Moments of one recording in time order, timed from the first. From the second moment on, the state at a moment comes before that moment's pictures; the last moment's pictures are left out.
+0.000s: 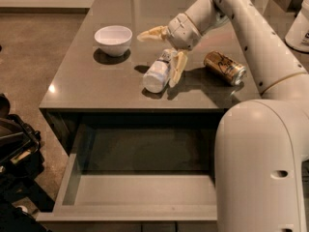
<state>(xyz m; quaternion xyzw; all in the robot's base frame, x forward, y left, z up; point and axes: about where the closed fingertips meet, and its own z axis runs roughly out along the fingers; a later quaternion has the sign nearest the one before) 0.651 -0.016 0.878 -0.82 0.39 0.26 0.34</state>
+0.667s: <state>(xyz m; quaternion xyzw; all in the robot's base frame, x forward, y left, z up) 0.636 -0.027 0.857 -0.79 0.42 0.29 0.35</state>
